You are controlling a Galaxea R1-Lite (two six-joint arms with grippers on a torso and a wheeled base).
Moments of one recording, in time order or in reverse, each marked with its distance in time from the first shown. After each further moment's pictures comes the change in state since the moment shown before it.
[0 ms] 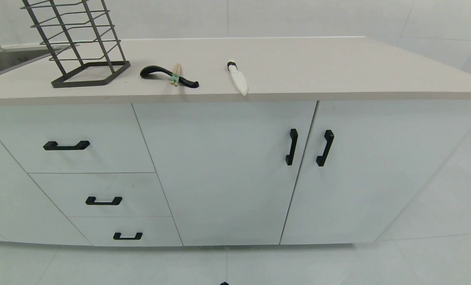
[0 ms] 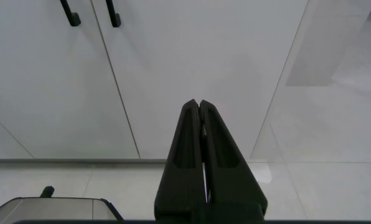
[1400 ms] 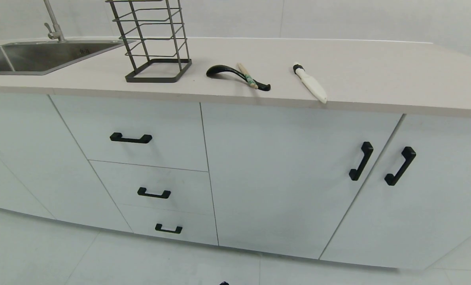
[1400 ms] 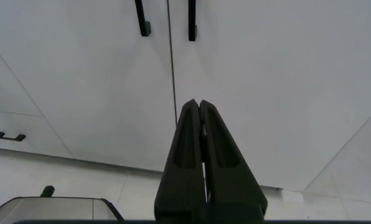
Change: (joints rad) left arm 0.000 0.000 0.000 0.000 0.000 0.001; right arm 0.000 0.000 0.000 0.001 0.000 0.000
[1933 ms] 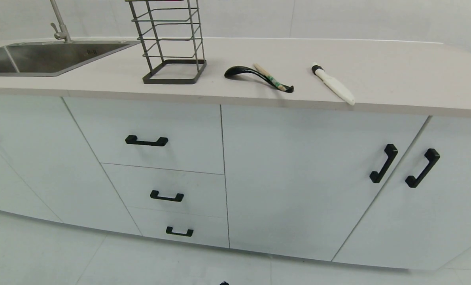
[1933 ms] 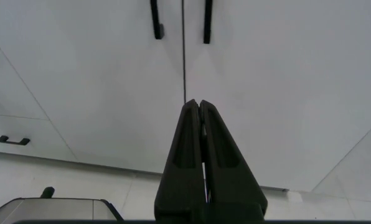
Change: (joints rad) left arm 0.000 0.000 0.000 -0.001 0.000 -0.001; right arm 0.000 0.000 0.000 0.001 -0.001 0.001
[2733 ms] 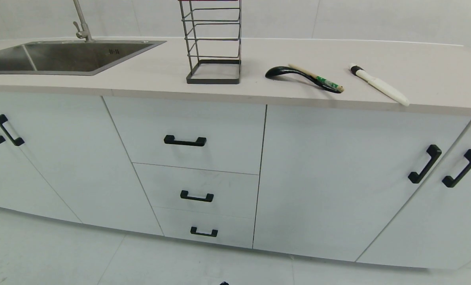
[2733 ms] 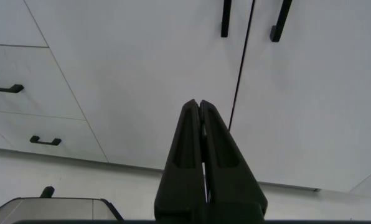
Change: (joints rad) left arm -0.001 0.000 0.000 0.000 0.000 0.000; right arm 0.000 0.000 0.000 0.000 0.000 0.000
